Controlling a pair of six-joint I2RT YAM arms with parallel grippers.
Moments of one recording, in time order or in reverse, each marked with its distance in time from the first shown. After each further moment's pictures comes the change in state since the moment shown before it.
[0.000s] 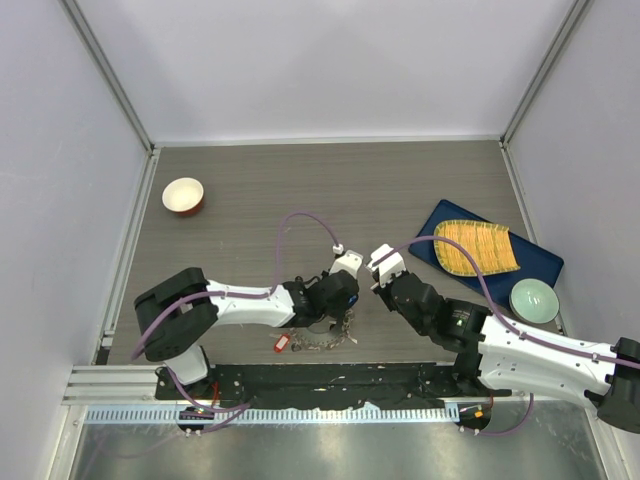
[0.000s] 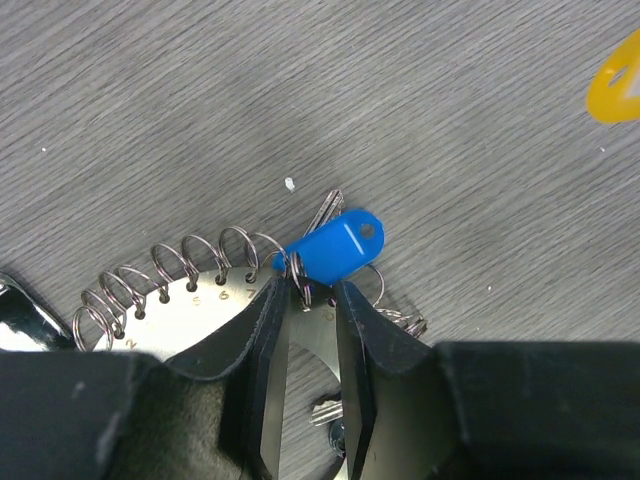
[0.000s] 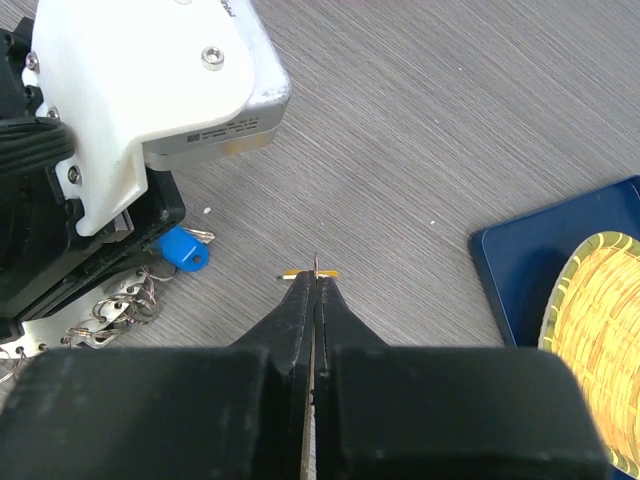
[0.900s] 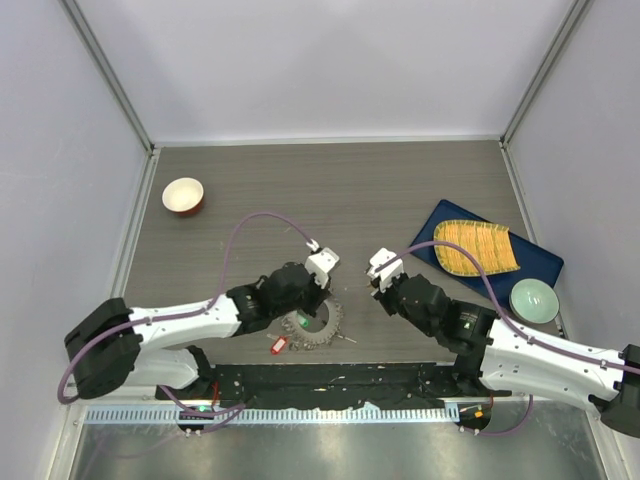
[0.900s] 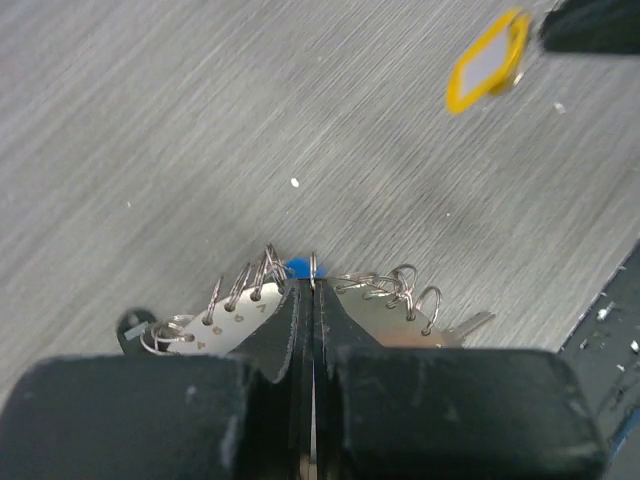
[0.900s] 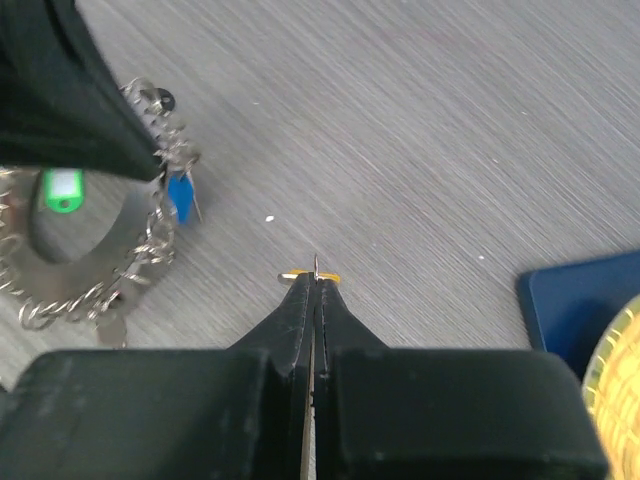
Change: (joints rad) left arm 0.093 -0.375 -0.231 0.117 0.212 0.277; right arm 0.000 -0.063 -0.008 0.011 -0.128 -0.031
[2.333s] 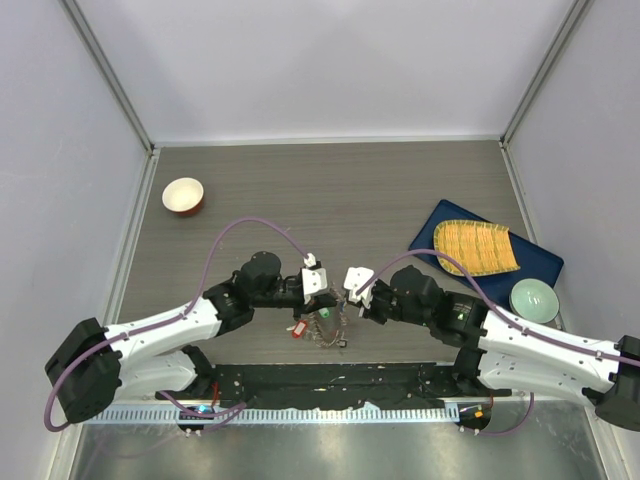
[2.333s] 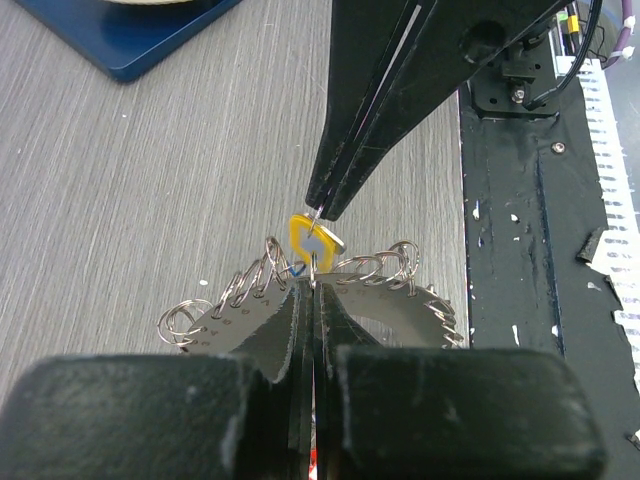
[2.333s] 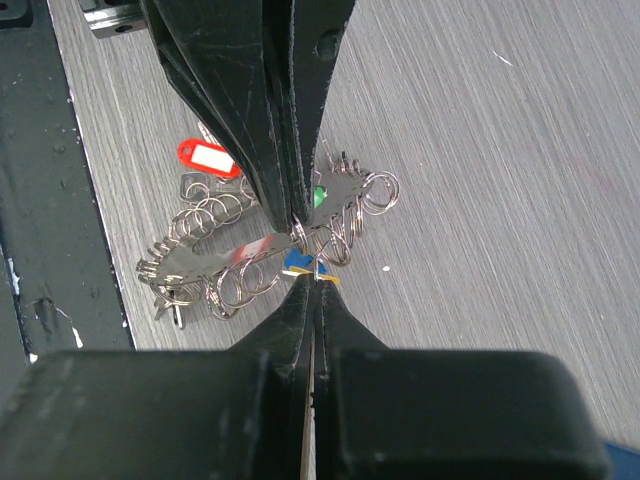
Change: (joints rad) left arm 0.180 -0.184 -0.090 0.124 0.710 0.465; right arm 0.000 0.092 0.110 -0.040 -0.471 -0.254
